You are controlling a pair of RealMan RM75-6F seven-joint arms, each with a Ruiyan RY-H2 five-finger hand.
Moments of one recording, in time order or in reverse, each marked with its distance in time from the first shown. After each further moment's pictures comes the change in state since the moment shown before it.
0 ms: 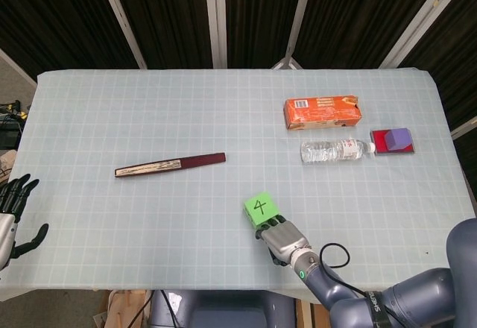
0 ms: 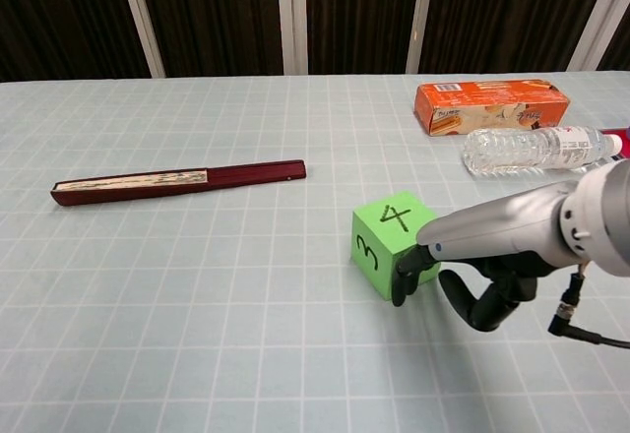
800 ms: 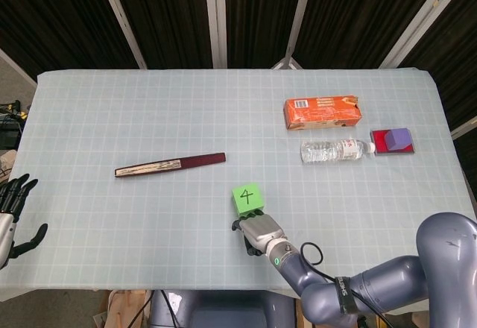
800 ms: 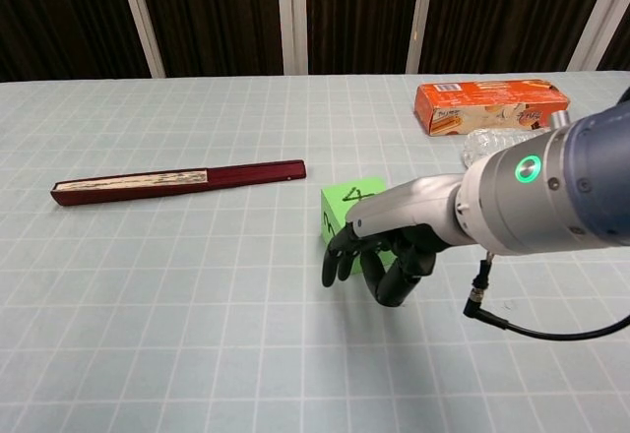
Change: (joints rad) left arm -0.001 0.007 -0.001 -0.002 -0.007 -0.005 -0.015; right arm 0.077 -0.105 0.132 0.136 0.144 -0.059 0.113
